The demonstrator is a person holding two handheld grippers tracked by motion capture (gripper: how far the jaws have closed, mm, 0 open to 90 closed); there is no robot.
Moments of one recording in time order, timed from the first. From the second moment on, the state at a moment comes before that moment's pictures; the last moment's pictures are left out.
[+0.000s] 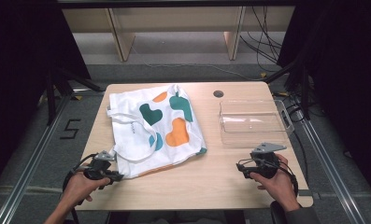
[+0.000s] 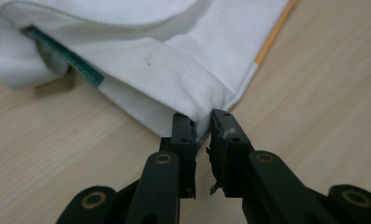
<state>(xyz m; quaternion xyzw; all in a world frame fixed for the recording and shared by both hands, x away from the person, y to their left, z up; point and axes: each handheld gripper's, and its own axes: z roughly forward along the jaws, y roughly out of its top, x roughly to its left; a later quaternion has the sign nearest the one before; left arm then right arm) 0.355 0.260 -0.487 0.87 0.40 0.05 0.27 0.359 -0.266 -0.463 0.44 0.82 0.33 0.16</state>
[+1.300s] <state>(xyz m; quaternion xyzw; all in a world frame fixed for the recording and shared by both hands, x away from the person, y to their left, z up) 0.328 0.106 -0.486 0.92 0.24 -0.01 0.31 0.359 -0.259 -0.463 0.42 0.83 0.33 0.14</state>
